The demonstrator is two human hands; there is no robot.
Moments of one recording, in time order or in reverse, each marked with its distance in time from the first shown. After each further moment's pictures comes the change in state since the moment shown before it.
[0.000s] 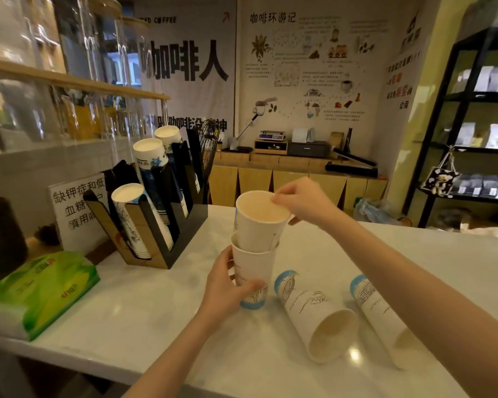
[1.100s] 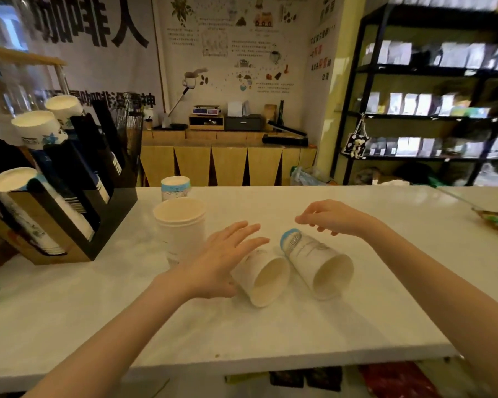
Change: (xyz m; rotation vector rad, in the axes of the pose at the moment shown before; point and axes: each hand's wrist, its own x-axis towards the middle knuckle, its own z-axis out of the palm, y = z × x) left_hand -0.023 0.072 0.048 0.964 -0.726 0.638; right_hand -0.102 0.137 -0.078 -0.236 -0.150 0.459
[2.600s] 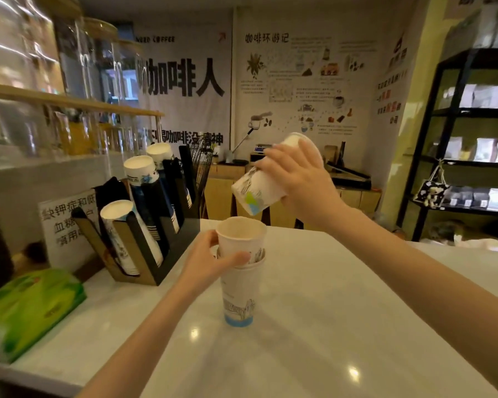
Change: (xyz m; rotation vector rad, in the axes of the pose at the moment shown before) left_hand -0.025 -0.080 -0.031 -0.867 0.739 -0.623; right_hand 0.022 -0.174 -0.014 -0.614 0.901 -1.054
